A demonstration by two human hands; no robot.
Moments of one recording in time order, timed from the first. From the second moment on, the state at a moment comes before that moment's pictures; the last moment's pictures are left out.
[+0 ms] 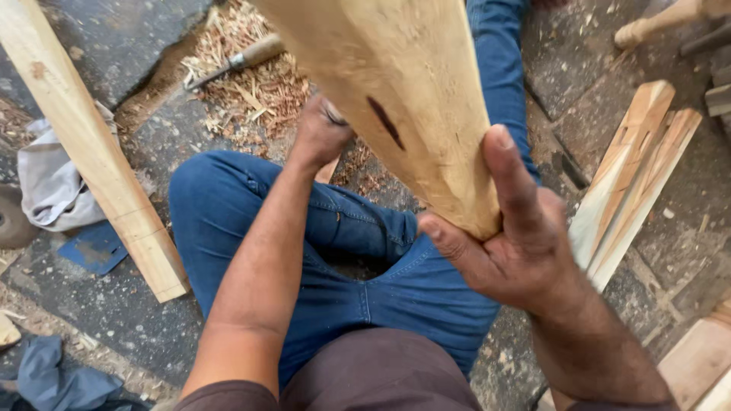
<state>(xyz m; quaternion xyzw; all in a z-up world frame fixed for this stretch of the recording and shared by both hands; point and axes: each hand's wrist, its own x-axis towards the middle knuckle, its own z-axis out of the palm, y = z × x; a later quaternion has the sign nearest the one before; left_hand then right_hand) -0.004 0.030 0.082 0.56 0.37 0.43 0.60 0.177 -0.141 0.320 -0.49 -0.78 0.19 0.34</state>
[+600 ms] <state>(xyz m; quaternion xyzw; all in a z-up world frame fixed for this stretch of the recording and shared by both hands) -0.012 0.010 0.013 0.59 0.40 0.38 0.59 0.161 -0.134 0.250 -0.66 -0.69 0.25 0.17</state>
